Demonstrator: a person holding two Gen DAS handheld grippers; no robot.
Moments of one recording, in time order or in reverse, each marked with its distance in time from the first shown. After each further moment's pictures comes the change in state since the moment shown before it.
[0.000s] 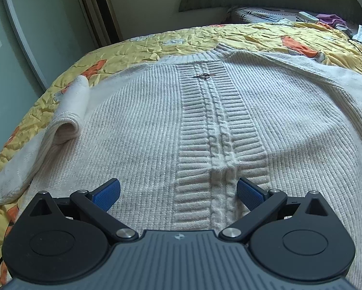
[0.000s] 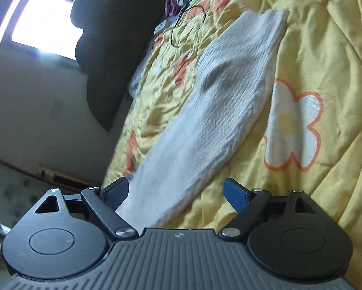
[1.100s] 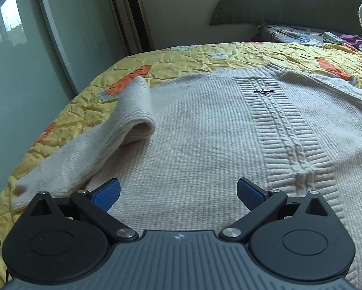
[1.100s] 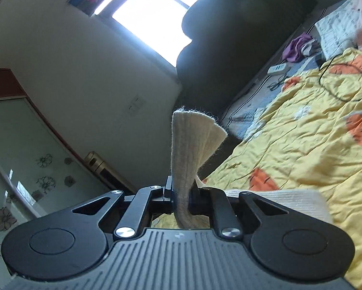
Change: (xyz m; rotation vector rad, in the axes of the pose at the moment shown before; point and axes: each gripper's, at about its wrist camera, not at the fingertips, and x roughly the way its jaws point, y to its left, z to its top) left arm -0.008 0.087 -0.013 -0.081 -0.075 0.090; right arm 0.055 0.234 -0.025 -0.323 -0.184 0.322
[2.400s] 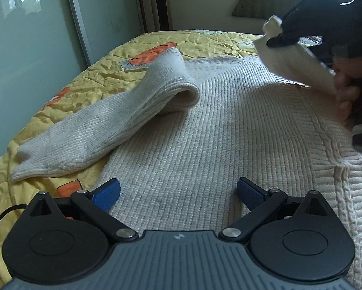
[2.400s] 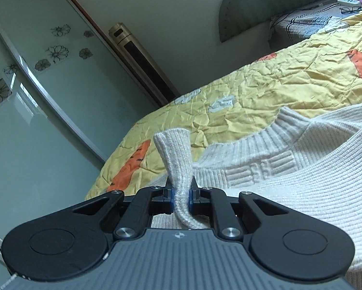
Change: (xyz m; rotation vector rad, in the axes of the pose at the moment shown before) left arm 0.023 0.044 -0.018 -0.120 0.069 -0.010; right arm 0.114 0.139 -0.238 -0.240 0.495 0.023
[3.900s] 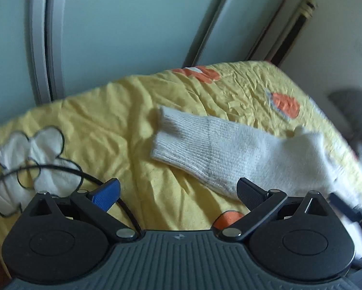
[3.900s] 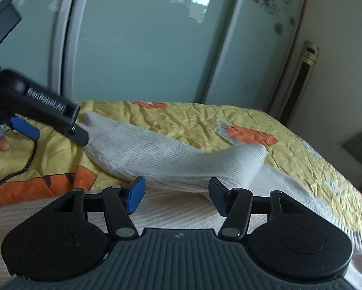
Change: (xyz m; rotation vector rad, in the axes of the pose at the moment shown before) left arm -0.014 0.214 -0.024 -0.763 0.024 0.039; right arm -0.032 0.171 -0.161 -1.152 0.128 0.207
